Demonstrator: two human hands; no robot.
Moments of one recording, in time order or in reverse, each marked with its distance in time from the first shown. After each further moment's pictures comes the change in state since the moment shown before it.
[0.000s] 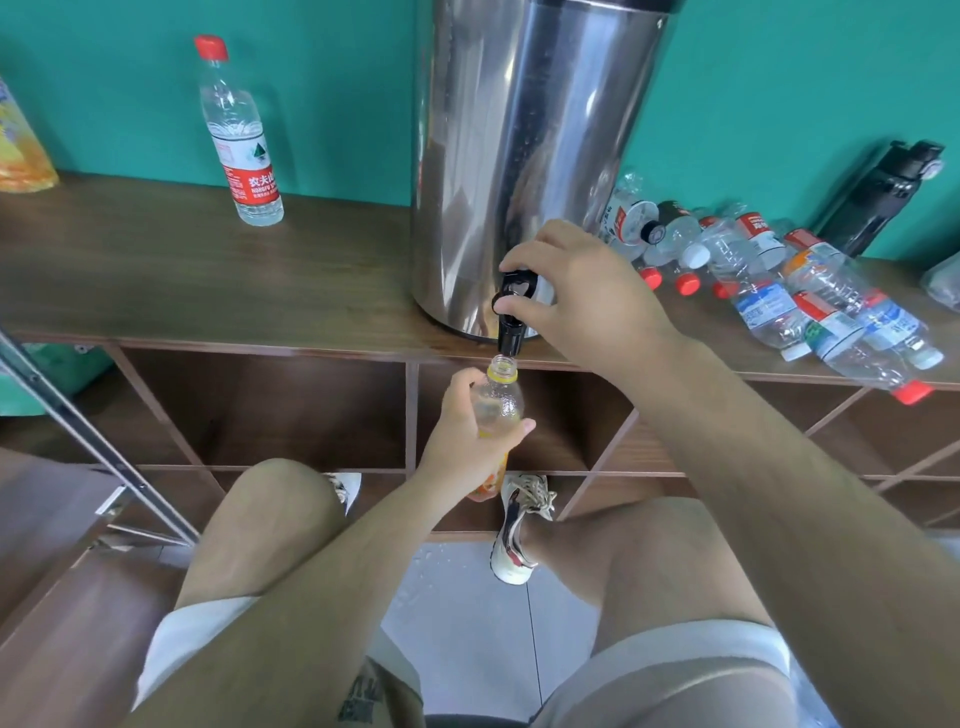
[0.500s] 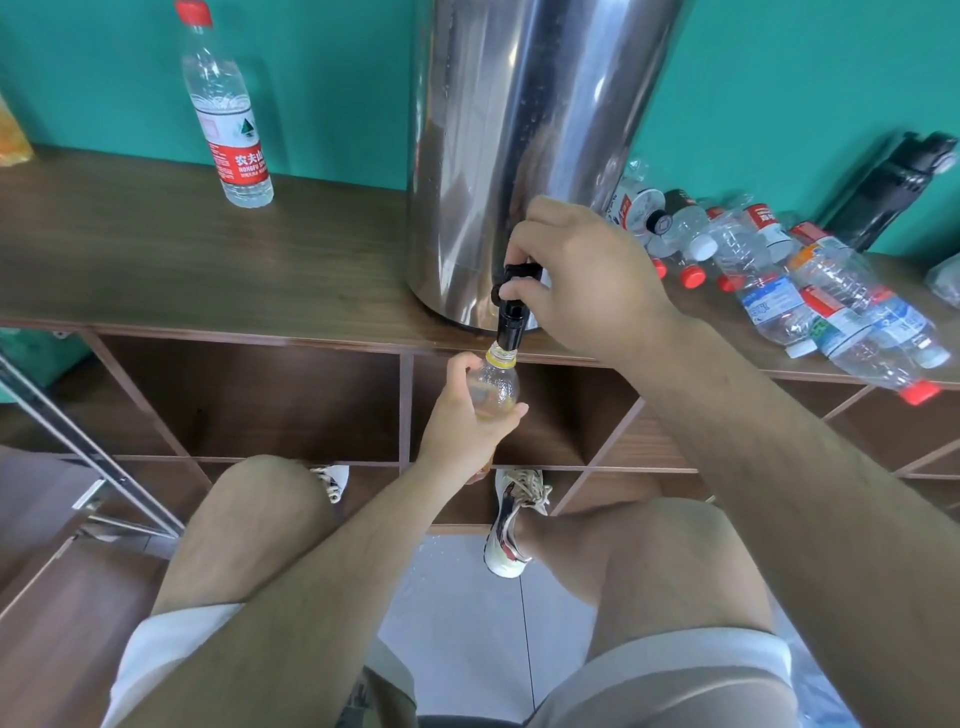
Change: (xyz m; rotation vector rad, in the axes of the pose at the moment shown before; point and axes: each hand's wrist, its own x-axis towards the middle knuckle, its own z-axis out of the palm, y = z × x) left_hand 0.022 -0.012 0.010 0.081 0.116 0.035; right_hand 0.013 0.005 0.006 -0.097 0.055 -0.127
